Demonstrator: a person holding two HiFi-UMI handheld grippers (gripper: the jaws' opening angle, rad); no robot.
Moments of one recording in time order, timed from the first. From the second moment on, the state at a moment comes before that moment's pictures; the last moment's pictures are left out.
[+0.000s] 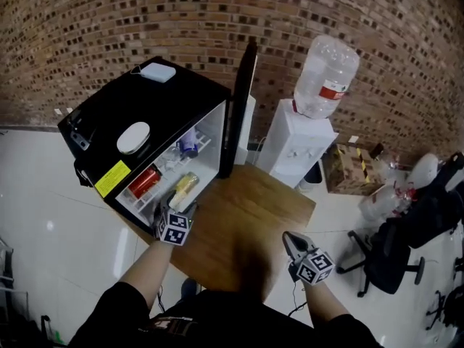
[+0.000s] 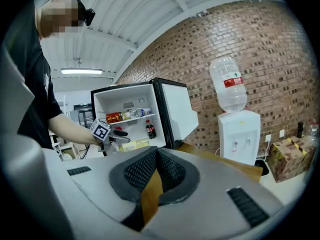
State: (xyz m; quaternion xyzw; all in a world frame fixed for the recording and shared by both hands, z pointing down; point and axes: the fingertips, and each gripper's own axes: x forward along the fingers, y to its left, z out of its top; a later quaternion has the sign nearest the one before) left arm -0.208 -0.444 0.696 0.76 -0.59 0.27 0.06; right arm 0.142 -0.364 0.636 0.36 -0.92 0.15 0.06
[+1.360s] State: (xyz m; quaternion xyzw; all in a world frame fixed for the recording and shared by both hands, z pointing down) left arm -0.103 -0.403 0.794 0.59 -0.11 0.80 -0.03; right arm 0.230 -0.315 0.697 0.37 -0.90 0.24 -0.02
